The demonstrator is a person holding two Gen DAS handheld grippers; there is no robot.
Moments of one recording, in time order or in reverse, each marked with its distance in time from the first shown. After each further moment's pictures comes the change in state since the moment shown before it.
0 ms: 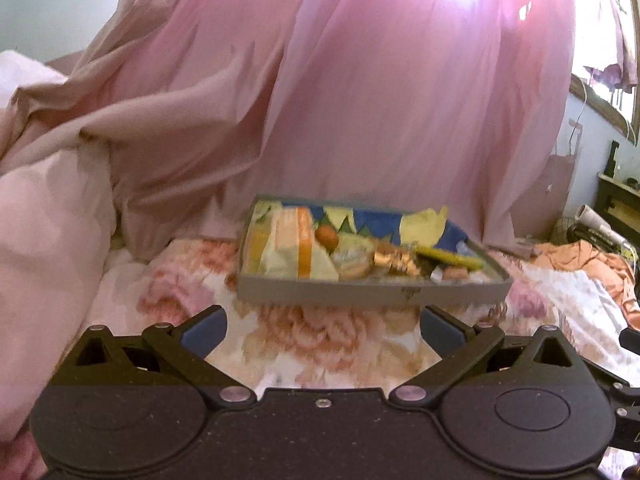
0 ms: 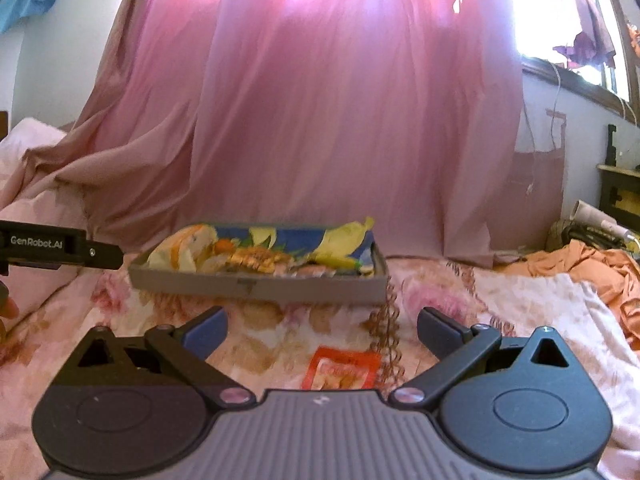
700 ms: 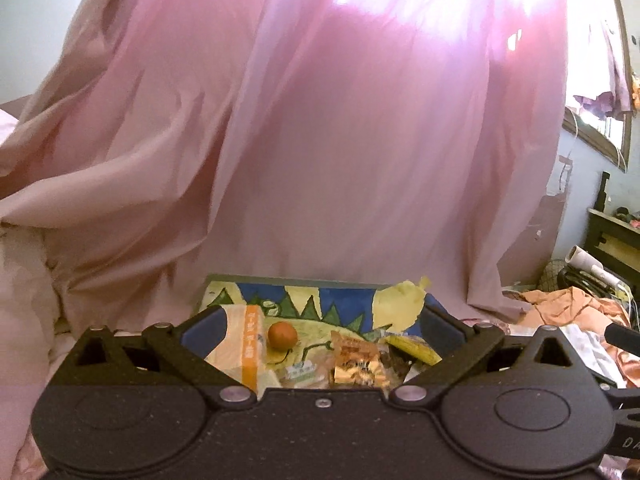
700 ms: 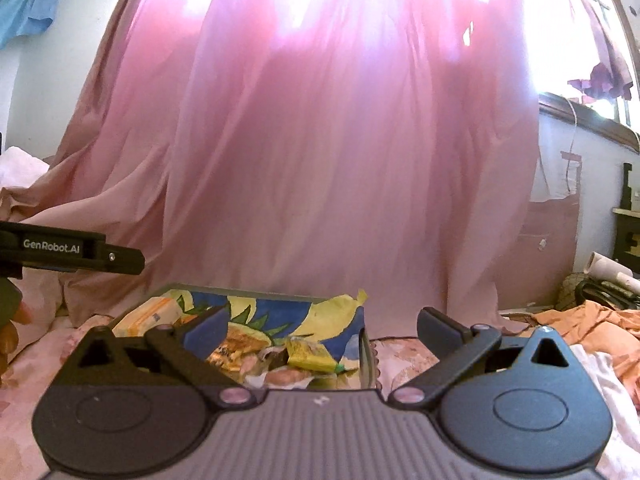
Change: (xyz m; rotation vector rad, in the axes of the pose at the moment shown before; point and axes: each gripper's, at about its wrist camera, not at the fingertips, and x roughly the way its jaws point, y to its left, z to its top) left arm 0.056 -0.038 0.082 0.026 -0.122 -0.059; right arm 0.062 -0.028 0.067 -0.018 -0.124 0.004
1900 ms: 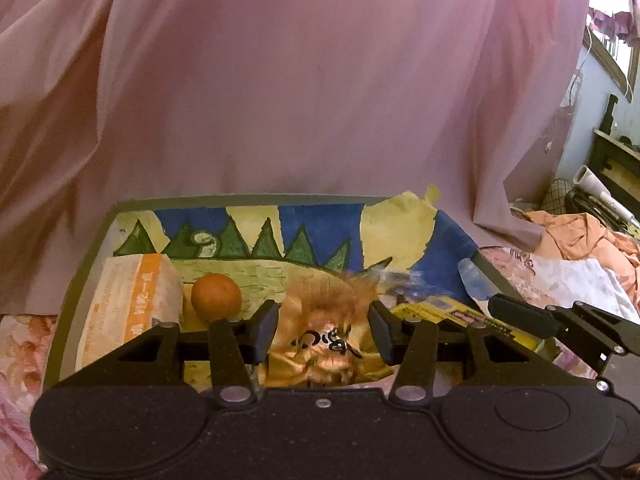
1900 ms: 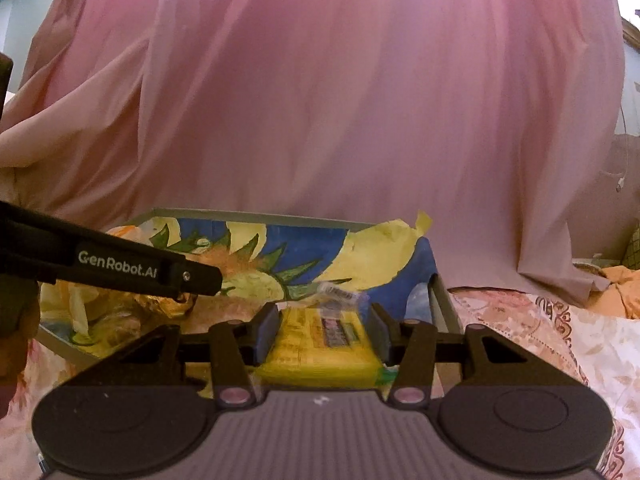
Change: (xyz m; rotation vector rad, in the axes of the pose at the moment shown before) left arm 0.175 -0.012 -0.021 0.037 0.308 -0.101; right arm 0.159 0.007 -0.037 -0.013 0.222 0.091
